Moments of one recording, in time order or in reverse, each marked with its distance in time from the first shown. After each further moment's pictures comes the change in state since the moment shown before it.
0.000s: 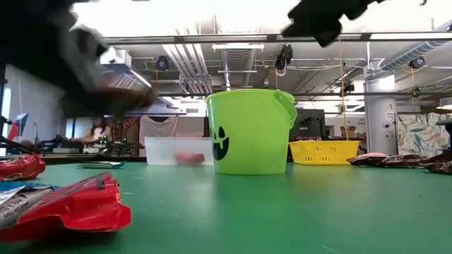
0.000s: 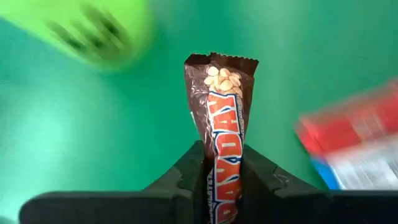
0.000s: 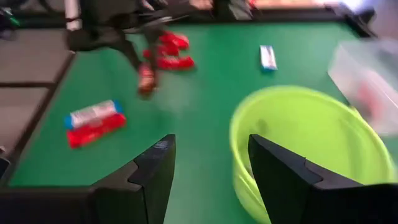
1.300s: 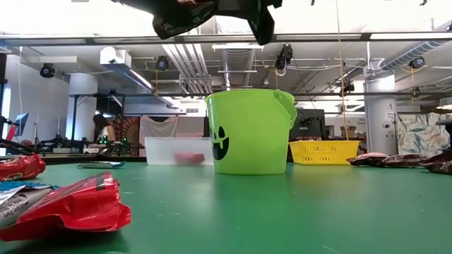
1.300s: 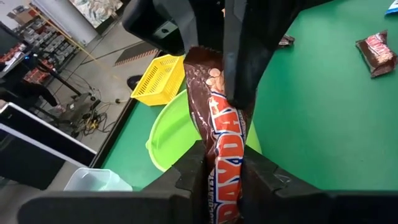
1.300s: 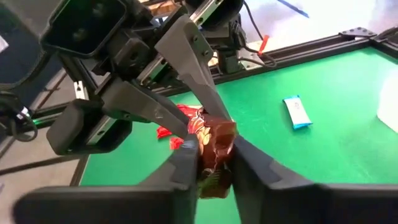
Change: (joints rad) left arm 0.144 -0.140 0.065 0.184 -0.295 0.513; right arm -0.091 0.339 0.282 0.242 -0.068 0.124
